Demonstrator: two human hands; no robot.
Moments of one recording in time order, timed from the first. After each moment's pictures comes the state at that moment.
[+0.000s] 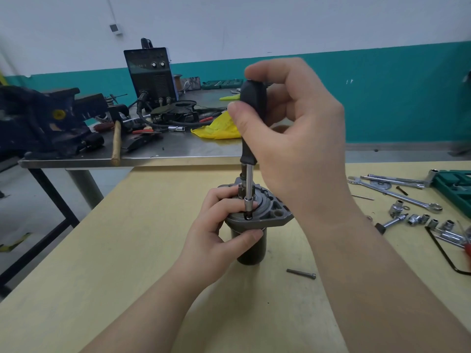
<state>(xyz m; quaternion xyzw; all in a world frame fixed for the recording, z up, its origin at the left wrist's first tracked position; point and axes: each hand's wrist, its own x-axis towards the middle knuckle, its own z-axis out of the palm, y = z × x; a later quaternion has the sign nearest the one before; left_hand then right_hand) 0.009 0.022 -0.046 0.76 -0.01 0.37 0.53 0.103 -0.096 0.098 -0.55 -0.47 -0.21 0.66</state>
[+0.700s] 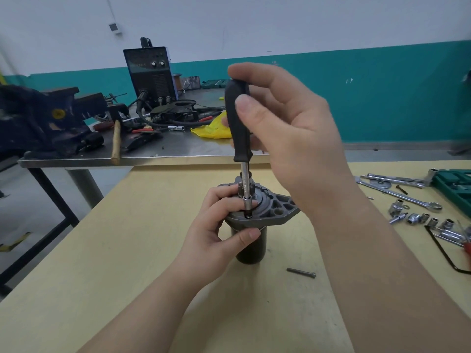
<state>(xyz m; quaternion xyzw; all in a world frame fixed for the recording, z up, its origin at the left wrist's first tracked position) 0.010 0.025 -0.047 0.77 -0.02 0.35 0.54 0.113 -0.099 0.100 -0.51 -0.52 0.00 0.69</state>
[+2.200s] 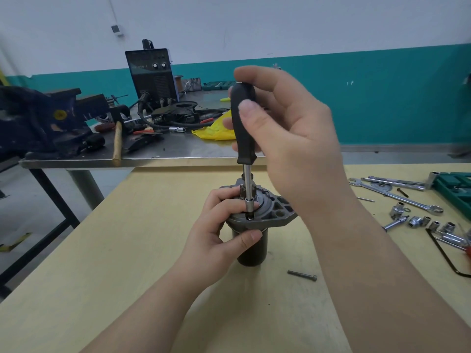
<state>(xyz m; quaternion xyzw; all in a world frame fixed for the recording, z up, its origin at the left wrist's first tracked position) 0.009 0.024 -0.046 0.76 -0.01 0.35 0.54 0.107 -0.097 0.096 -0.53 -0.51 -0.04 0.68</state>
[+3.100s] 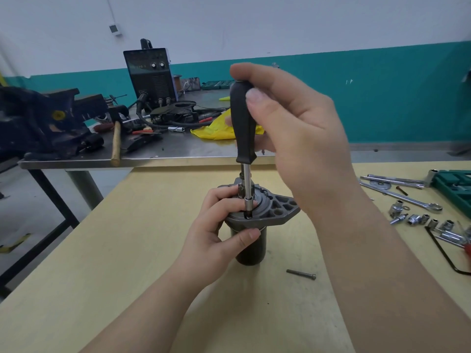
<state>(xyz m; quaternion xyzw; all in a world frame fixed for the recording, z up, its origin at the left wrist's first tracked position) 0.010 0.026 -0.046 0.76 -0.02 0.36 0.54 0.112 -0.102 0.102 -0.51 -0.50 0.00 0.70</state>
